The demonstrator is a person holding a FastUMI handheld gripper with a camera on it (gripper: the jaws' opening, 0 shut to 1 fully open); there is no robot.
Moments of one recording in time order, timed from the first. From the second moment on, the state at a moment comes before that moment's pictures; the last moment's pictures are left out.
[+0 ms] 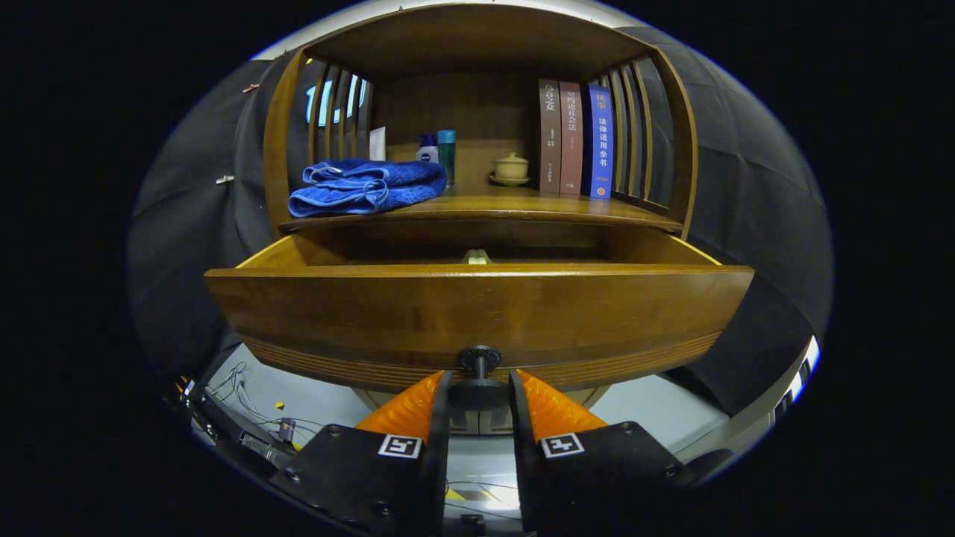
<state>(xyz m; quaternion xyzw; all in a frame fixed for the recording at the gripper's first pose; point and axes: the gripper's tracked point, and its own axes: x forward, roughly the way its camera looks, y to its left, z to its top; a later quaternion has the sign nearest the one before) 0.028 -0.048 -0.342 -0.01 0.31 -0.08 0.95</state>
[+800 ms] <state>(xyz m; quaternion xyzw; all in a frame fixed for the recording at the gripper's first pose) -0.025 -0.038 -0.342 0.01 0.31 -0.08 0.95</state>
